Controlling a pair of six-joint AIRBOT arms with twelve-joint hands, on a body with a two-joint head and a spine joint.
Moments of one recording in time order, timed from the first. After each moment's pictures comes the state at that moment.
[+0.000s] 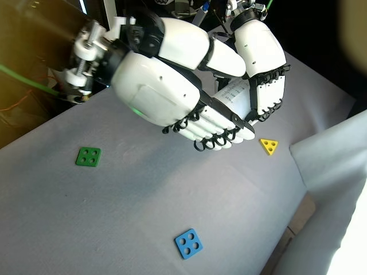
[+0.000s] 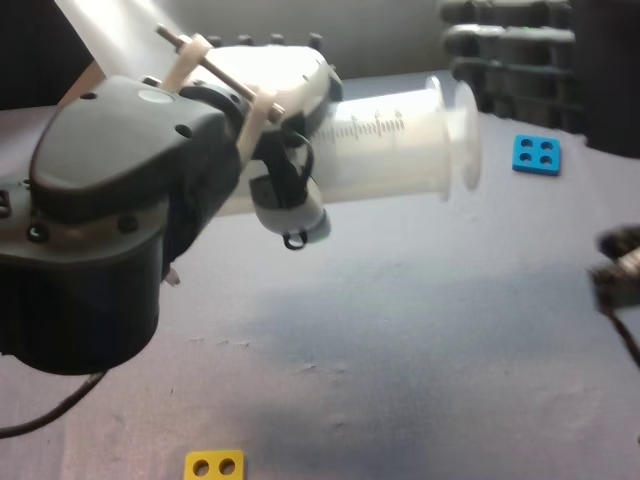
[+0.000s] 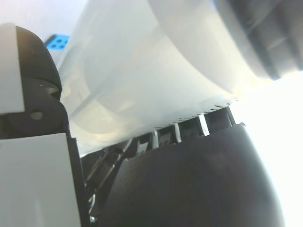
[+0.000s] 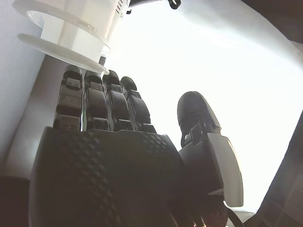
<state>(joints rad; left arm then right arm) 0.32 -1.15 0.78 -1.58 -0.85 2.30 -0.29 -0.75 0.75 -1.26 -0.18 1.90</state>
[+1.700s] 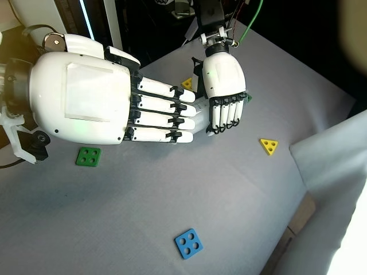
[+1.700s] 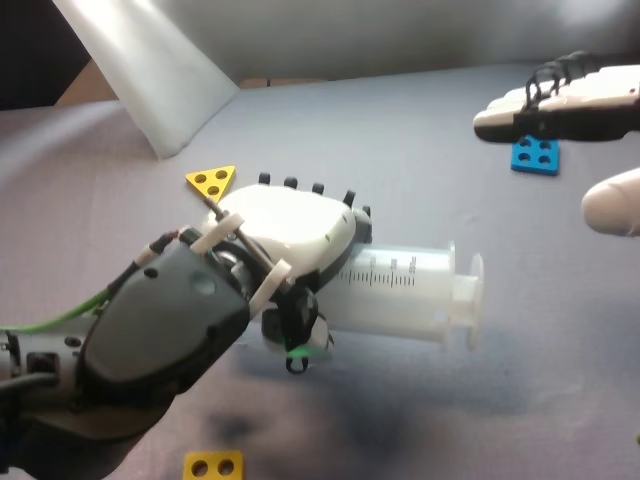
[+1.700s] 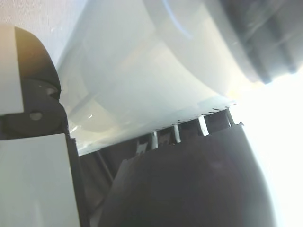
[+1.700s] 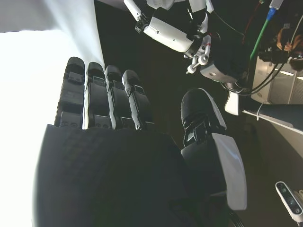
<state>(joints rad) 0.62 -1.21 0.81 -1.21 -0.72 2.03 -0.42 -0.65 0.99 -1.35 0.59 0.70</state>
